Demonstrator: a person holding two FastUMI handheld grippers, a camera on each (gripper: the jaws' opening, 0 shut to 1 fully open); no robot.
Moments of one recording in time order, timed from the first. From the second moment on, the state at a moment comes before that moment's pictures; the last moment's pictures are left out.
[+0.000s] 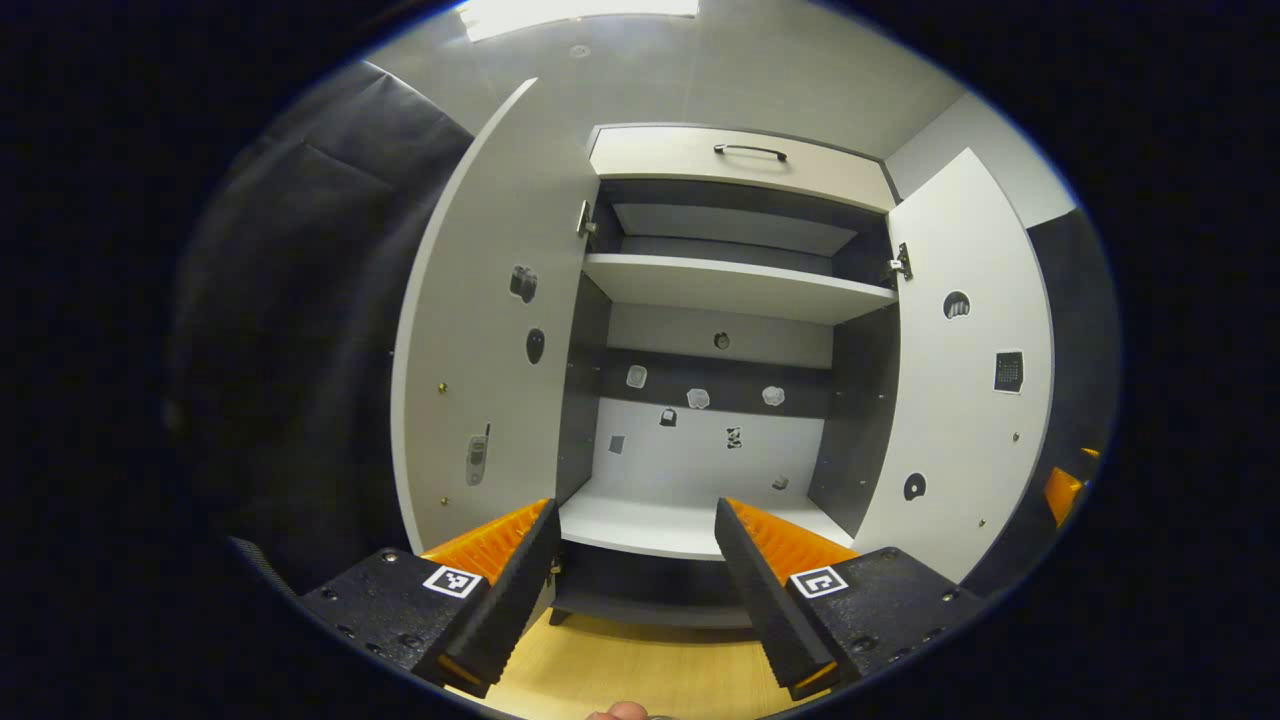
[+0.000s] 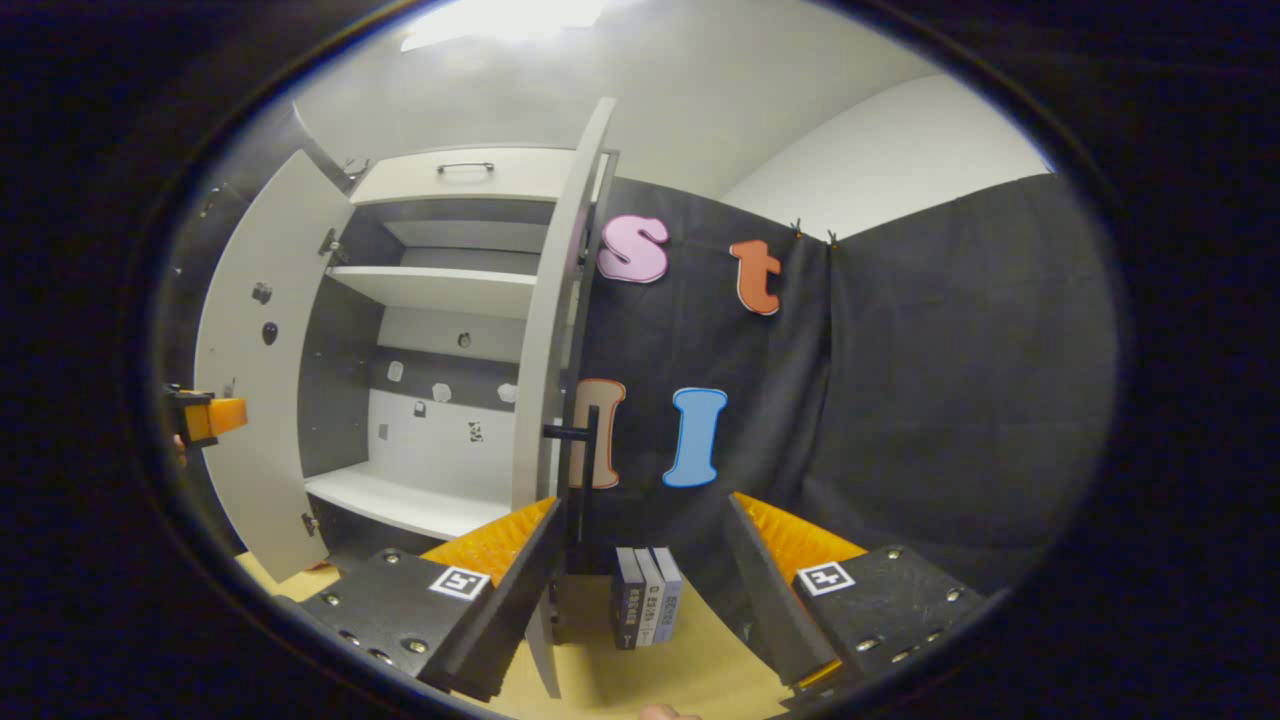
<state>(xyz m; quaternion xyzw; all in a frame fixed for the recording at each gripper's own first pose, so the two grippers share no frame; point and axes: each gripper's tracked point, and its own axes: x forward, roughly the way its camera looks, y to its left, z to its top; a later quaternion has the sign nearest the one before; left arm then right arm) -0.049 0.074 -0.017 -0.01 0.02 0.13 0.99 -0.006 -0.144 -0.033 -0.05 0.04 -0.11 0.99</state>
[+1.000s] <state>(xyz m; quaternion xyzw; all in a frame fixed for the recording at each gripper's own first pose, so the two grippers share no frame) -0.076 0.118 -0.017 0.01 0.03 0.18 0.98 0.031 -0.034 -0.047 0.00 0.06 0.04 1.00</state>
